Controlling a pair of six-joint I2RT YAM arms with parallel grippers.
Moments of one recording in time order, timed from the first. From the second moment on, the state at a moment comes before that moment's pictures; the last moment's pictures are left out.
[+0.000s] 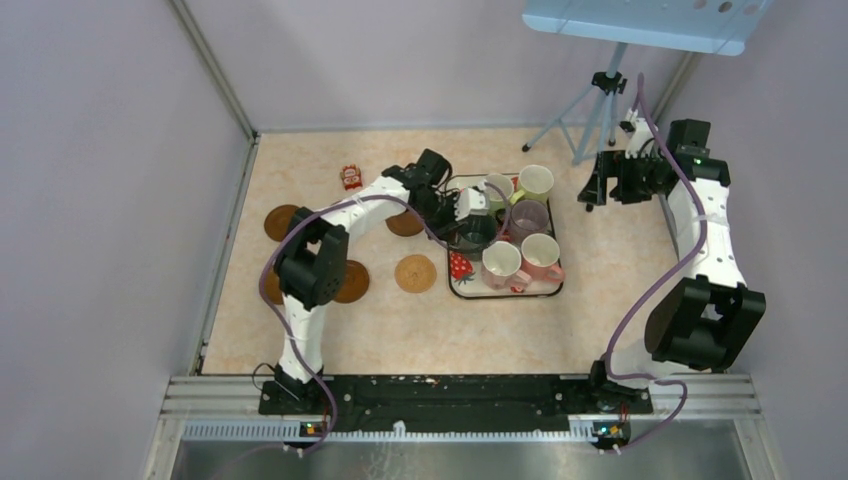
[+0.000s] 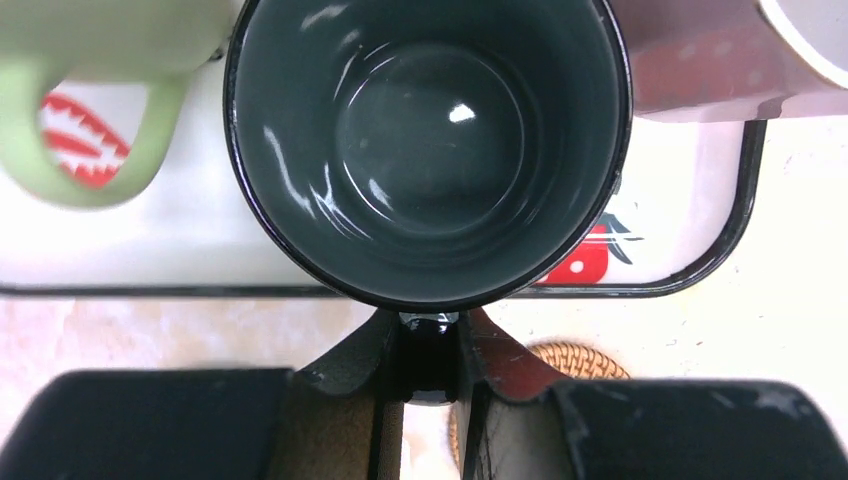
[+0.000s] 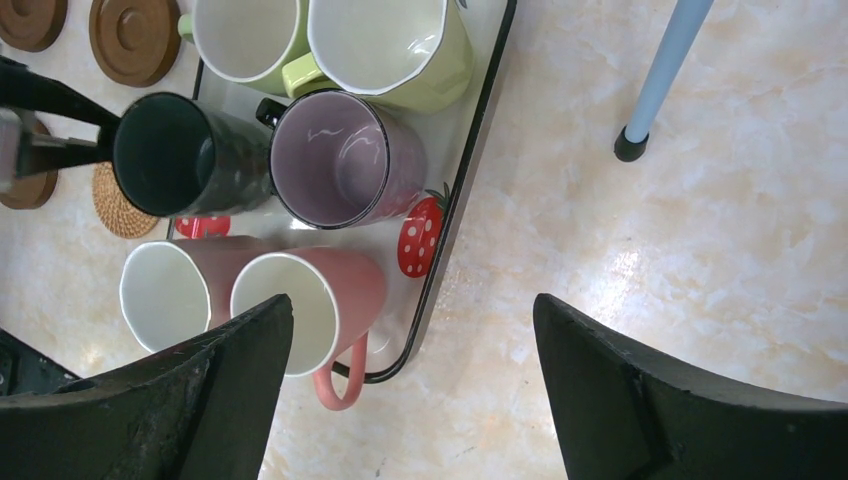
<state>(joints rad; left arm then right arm) -0.60 2.06 1.66 -0.71 0.54 0.82 -0.25 1.49 1.43 -0.88 -0.60 -0.26</state>
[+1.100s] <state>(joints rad) -0.27 1.73 1.22 -0.30 0.34 0.43 -0.25 1.49 1.42 -0.85 -0.59 -0.23</state>
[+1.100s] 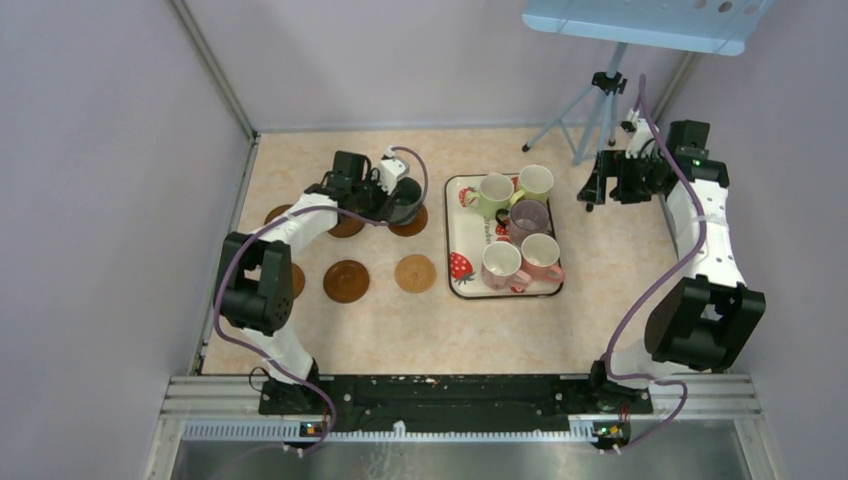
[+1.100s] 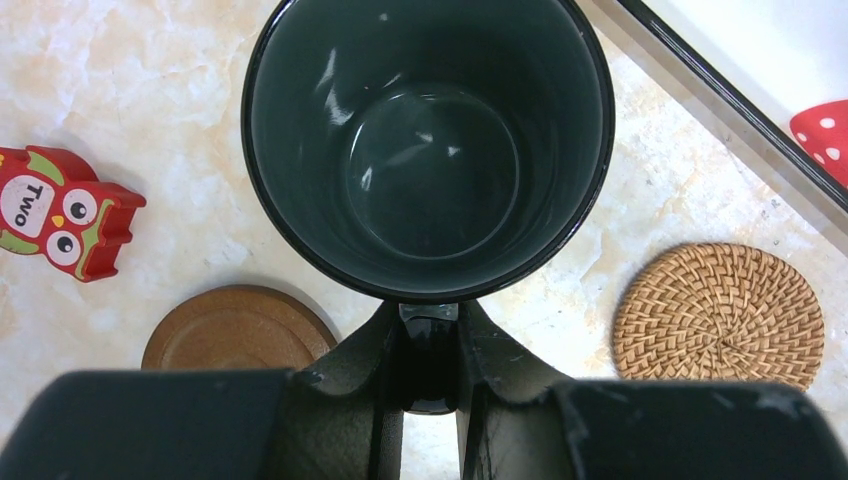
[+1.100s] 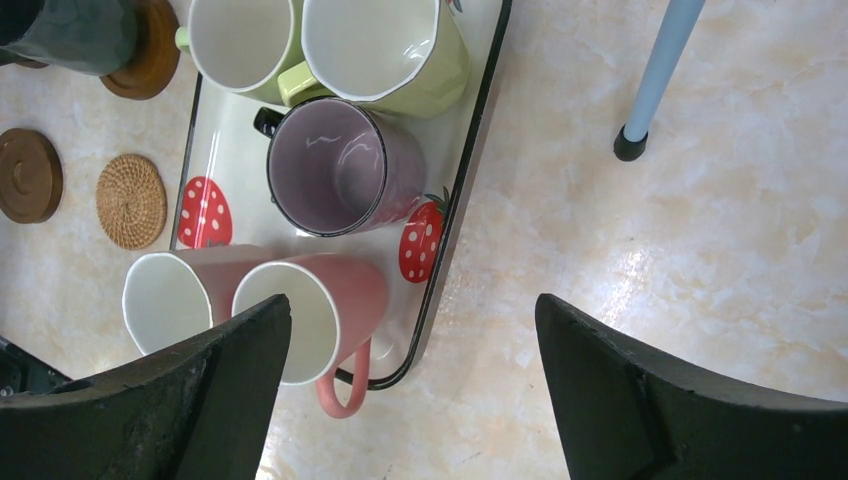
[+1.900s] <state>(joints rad) -0.27 1.73 1.10 -0.14 0.34 0.32 -0.25 1.47 1.42 -0.86 -0.60 -0.23</state>
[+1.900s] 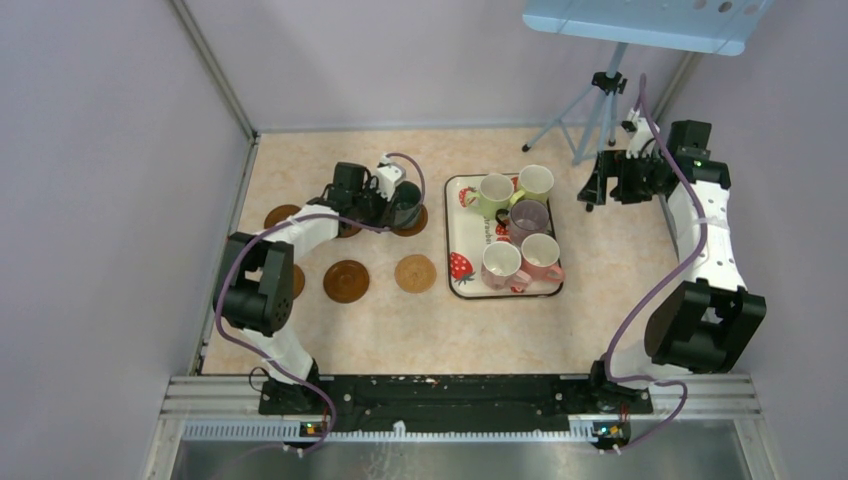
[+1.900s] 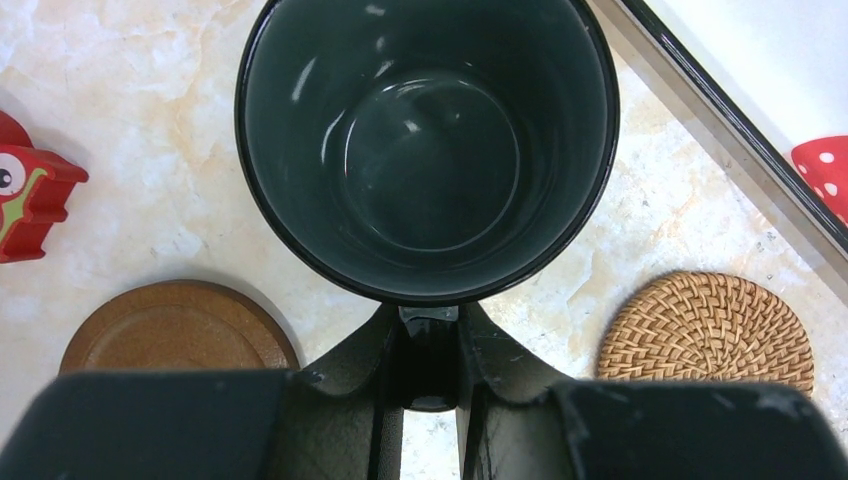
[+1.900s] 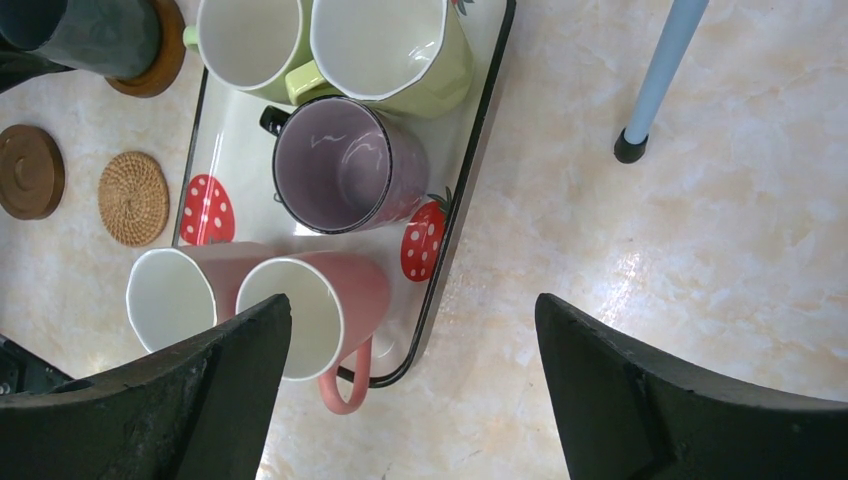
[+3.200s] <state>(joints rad) -0.27 1.69 1.04 -0.10 0.38 0.25 -0.25 1.47 1.41 -0.86 -0.60 -0.23</state>
